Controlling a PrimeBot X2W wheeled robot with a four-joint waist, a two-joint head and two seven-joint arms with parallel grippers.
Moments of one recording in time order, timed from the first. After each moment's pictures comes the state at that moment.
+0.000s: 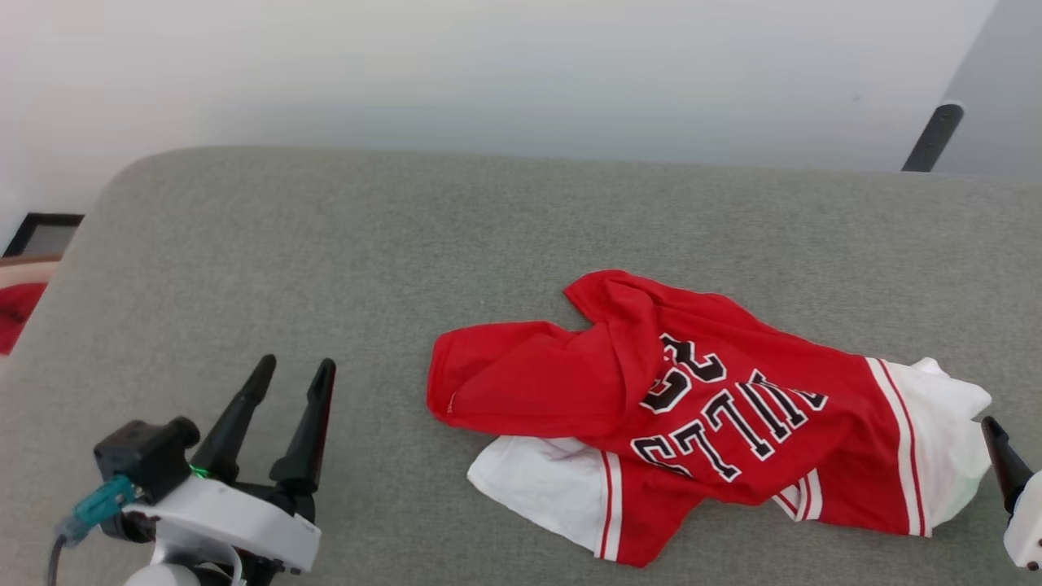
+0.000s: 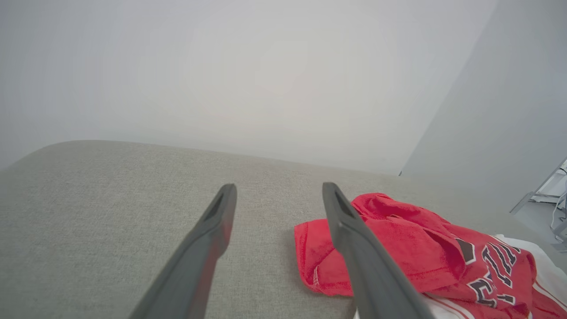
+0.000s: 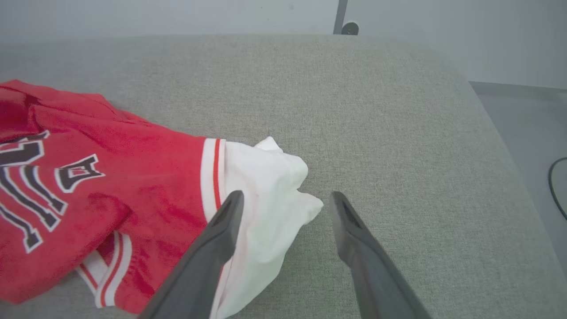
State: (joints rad) left arm -0.10 0.35 -0.14 0.05 -0.60 -0.13 -0.14; right arm -0.09 -0.30 -0.23 0.10 0.30 0.13 0.46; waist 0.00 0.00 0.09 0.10
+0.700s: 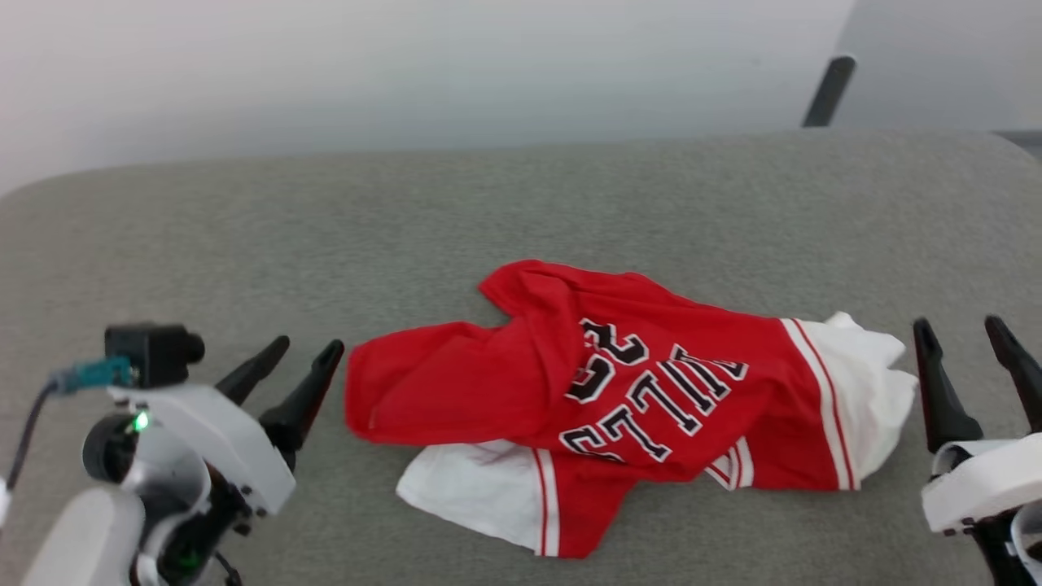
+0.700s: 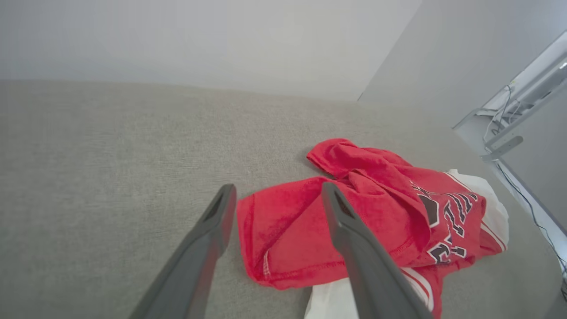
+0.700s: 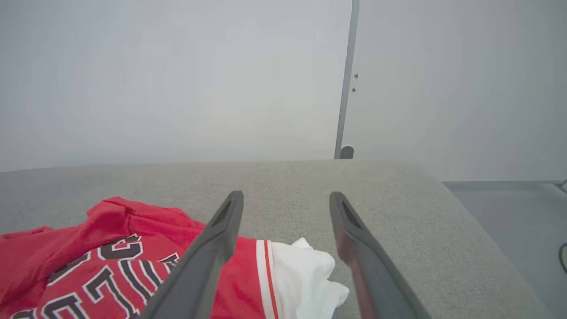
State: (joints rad) left arm -0.22 0.46 -0.16 0.02 -0.77 -0.11 0.29; right arm -0.07 -0.15 -0.14 -0.18 0.25 0.13 0.21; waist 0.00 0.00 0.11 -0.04
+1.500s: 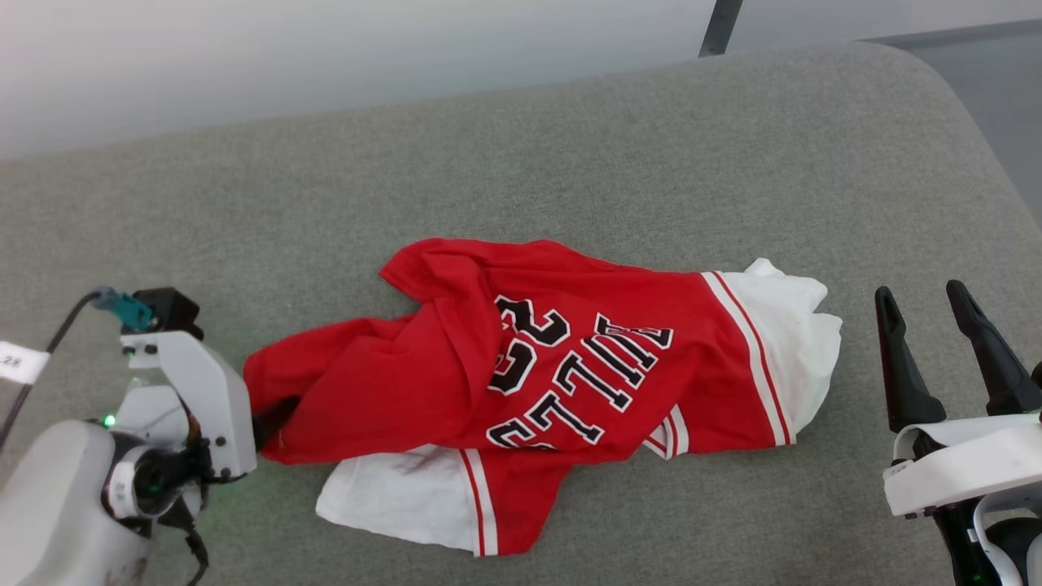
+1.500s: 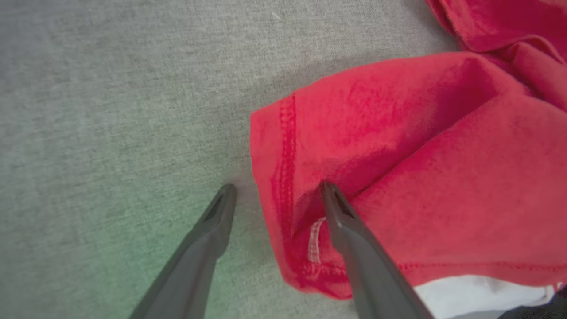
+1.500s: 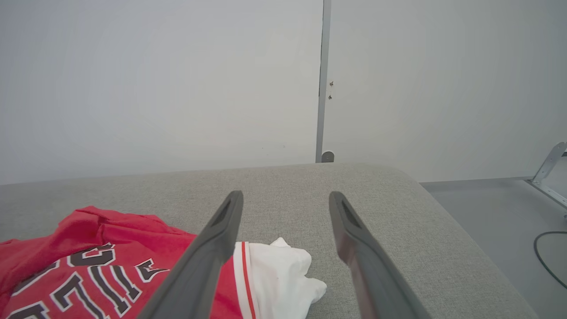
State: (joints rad) left arm -0.44 0.56 -0.27 0.32 -0.83 0.00 0.77; right arm -0.11 -0.12 -0.05 -0.18 0.25 0.13 0.07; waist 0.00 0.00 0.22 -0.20
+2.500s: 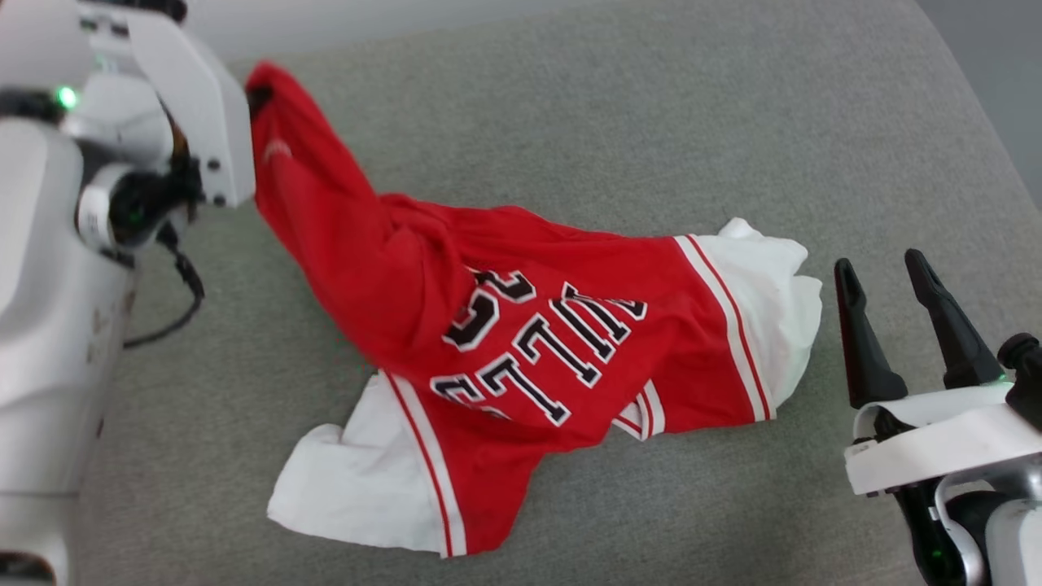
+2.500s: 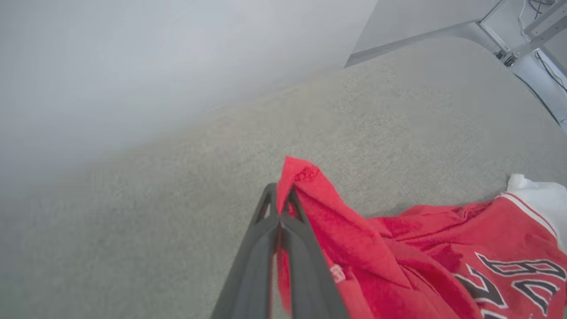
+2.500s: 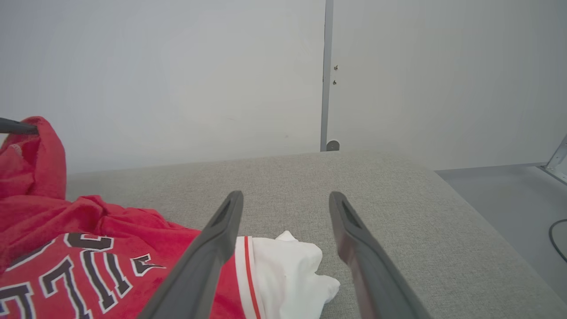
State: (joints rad) left arm -1.02 0.50 -0.37 0.48 -0.71 -0.10 0.72; right arm -0.17 -0.10 0.01 -0.15 0.27 0.13 0.02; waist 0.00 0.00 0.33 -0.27
